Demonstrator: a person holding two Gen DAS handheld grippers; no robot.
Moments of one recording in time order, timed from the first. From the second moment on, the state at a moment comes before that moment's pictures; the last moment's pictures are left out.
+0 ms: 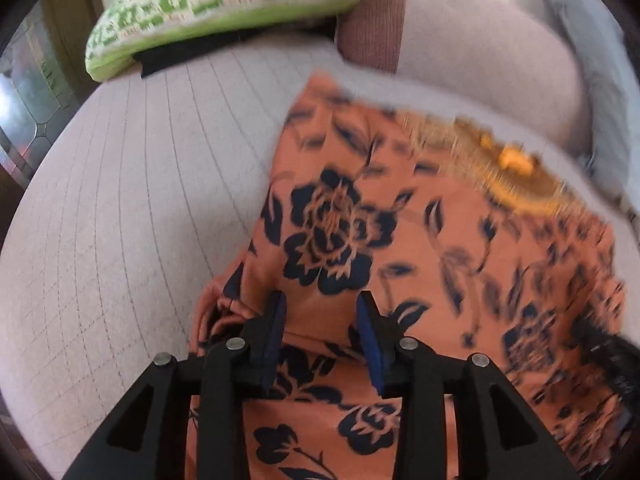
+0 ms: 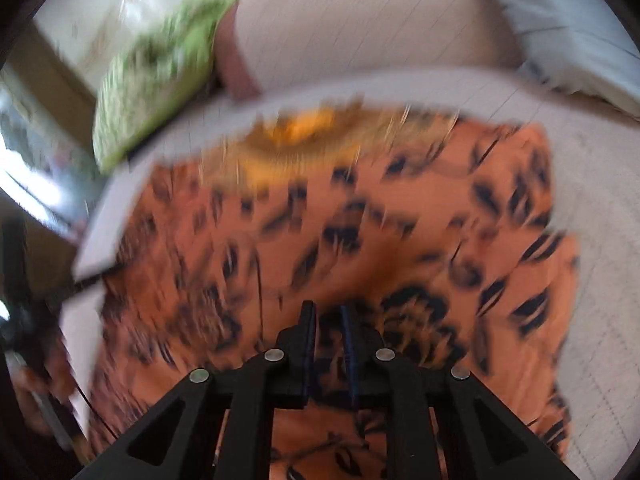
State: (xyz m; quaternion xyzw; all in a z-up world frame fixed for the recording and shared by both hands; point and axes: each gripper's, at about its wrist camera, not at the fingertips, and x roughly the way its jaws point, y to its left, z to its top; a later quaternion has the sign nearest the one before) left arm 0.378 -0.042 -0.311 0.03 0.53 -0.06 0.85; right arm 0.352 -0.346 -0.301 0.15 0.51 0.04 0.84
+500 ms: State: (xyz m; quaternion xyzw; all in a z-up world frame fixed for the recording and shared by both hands) left arm 0.261 0.063 -0.292 -0.02 0.52 -0.02 0.85; right arm 0.270 -0.354 -0.278 0.20 0.54 0.06 0.82
